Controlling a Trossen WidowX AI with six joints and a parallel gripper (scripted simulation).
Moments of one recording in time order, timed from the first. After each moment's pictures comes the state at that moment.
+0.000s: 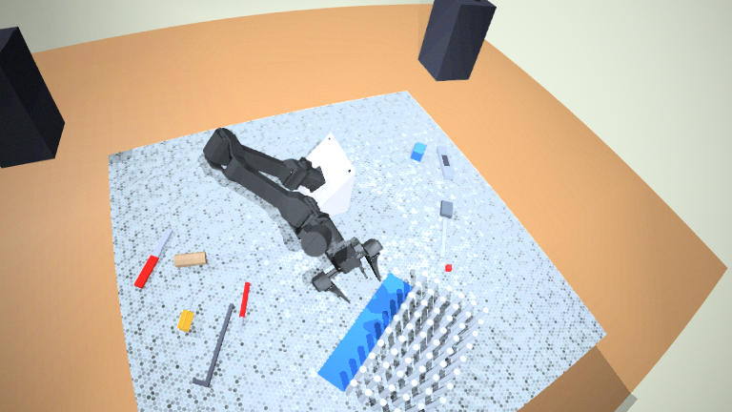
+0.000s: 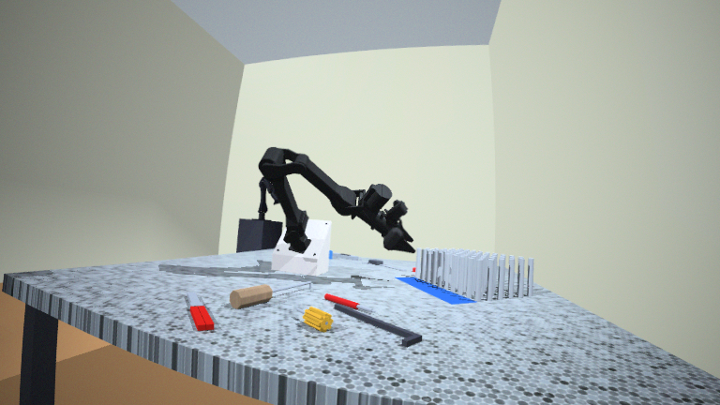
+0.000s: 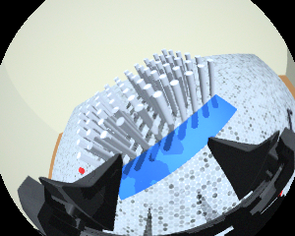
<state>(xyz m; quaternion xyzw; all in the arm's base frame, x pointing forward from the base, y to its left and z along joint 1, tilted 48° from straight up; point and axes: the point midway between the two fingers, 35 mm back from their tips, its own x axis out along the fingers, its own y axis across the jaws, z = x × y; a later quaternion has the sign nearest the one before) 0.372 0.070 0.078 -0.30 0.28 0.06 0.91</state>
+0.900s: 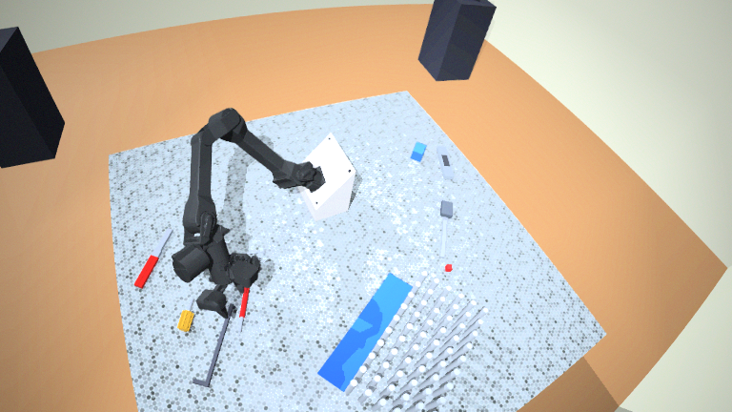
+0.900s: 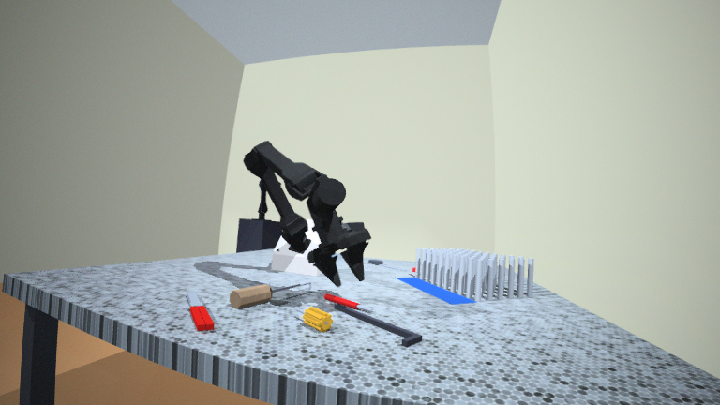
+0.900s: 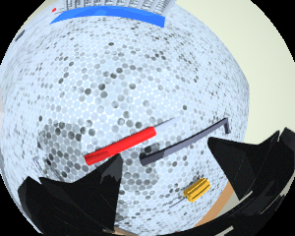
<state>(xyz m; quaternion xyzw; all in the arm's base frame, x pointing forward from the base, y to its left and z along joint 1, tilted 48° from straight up) 0.306 -0.185 0.261 -0.69 0.47 0.06 0.55</state>
